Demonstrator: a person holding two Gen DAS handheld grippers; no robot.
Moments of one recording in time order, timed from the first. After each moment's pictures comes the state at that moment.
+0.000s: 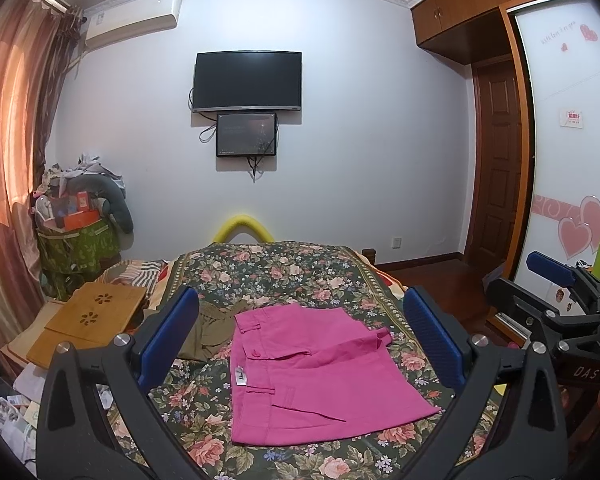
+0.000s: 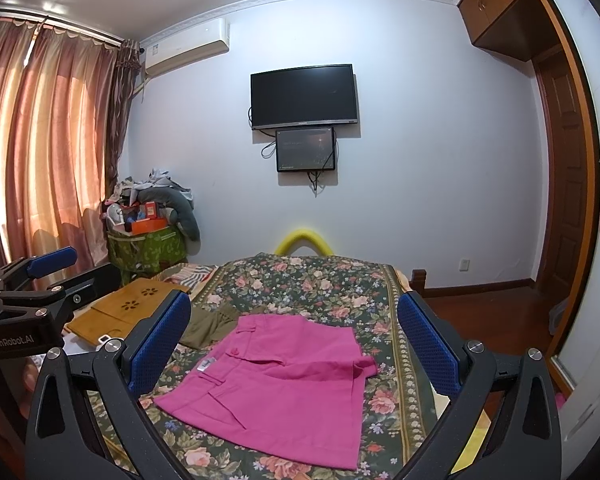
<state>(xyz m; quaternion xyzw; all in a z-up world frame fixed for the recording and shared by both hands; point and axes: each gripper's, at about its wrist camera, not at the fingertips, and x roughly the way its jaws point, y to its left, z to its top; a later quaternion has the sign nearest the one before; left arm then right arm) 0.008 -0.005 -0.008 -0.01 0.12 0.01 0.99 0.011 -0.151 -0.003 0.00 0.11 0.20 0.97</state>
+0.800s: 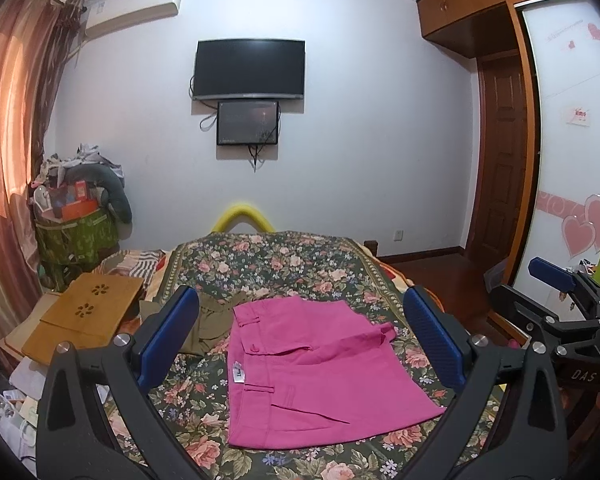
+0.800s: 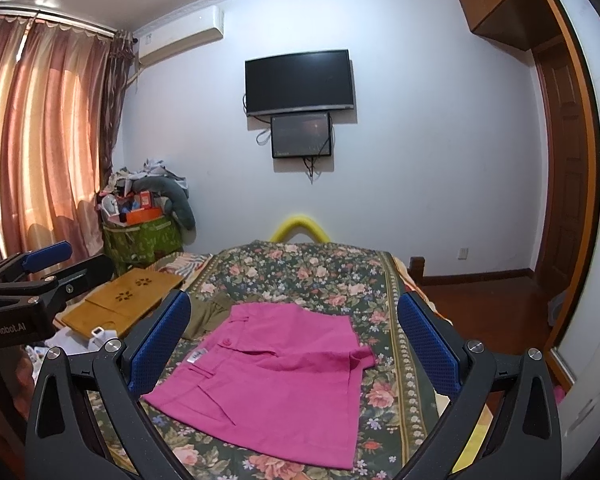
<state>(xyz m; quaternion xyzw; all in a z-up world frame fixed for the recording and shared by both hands) 0.037 0.000 -0.019 -0.01 0.14 0.01 0.99 0.032 -0.150 -0.014 0.00 0.14 0.20 0.97</state>
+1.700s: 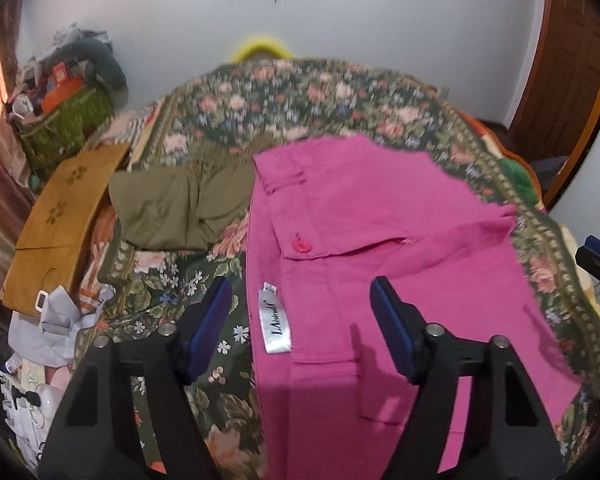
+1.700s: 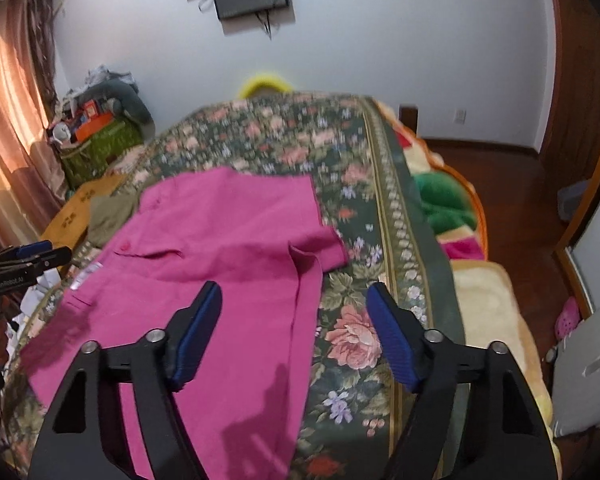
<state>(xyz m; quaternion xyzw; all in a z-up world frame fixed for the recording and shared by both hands) 0.257 0.080 -0.202 -0.02 0.44 0.04 0.90 0.194 -0.183 -0.150 0.01 0.39 0.17 0.91</state>
